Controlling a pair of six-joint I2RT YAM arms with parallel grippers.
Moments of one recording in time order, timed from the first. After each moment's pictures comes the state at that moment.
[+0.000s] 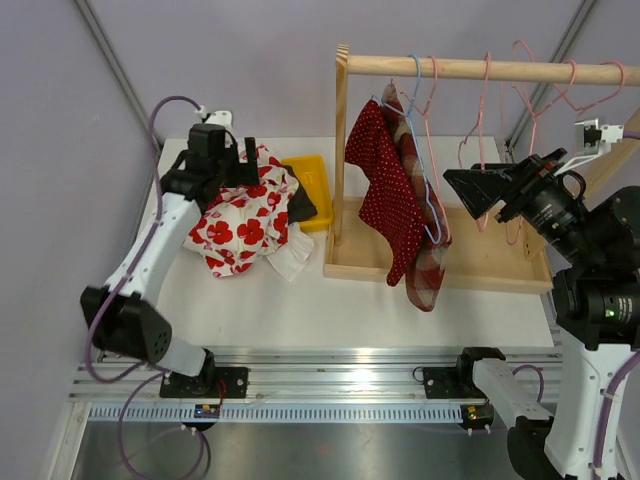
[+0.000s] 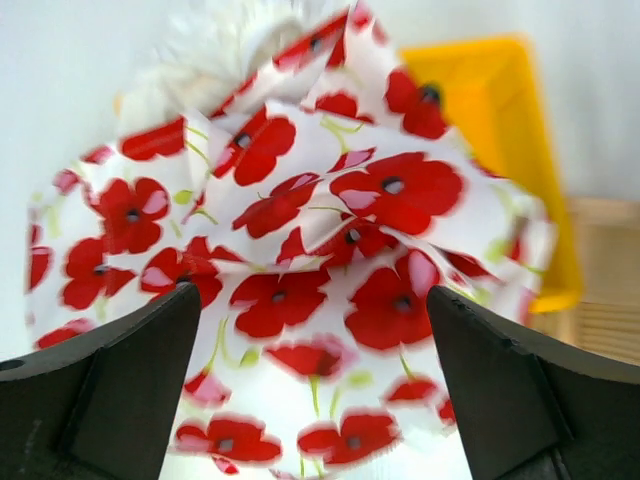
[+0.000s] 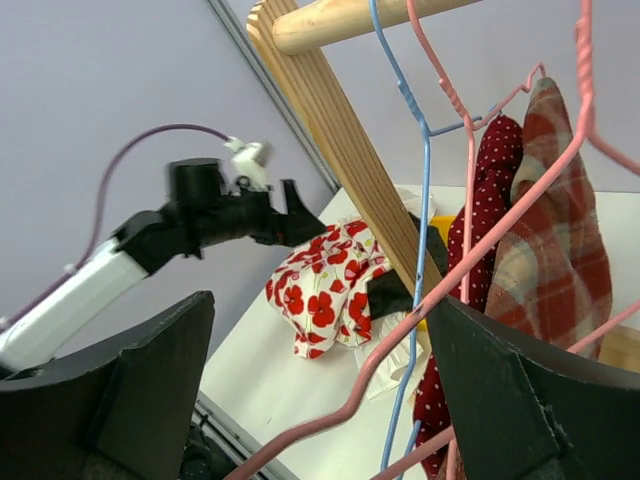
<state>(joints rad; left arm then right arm) -0.23 1.53 1.46 -0.57 -0.16 -0.17 -0.02 0.87 1.60 -0.59 -0.62 0.58</state>
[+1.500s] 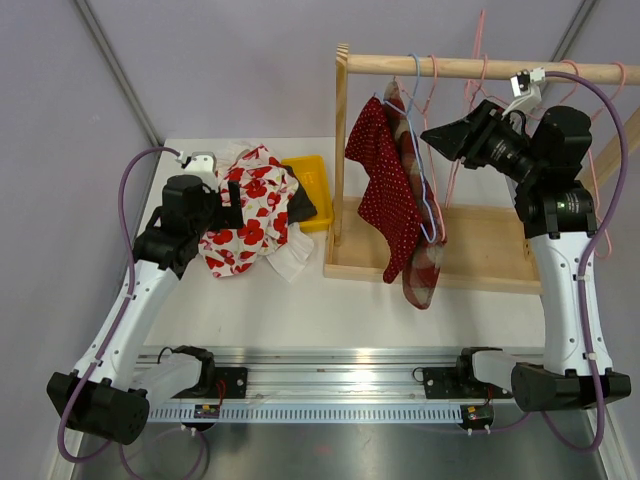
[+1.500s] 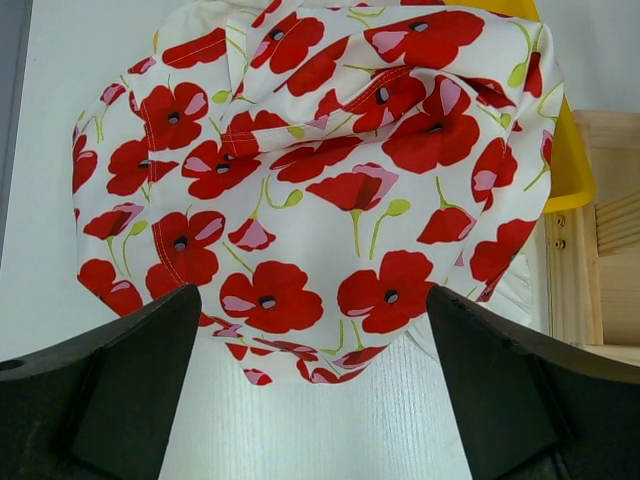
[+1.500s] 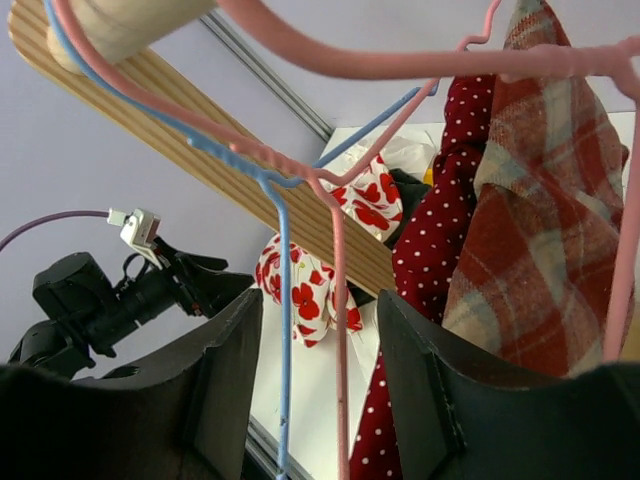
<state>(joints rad) -0.24 1.05 1.07 -0.54 -0.15 -0.13 0.03 1.22 1.62 -0.47 -0.65 0.61</state>
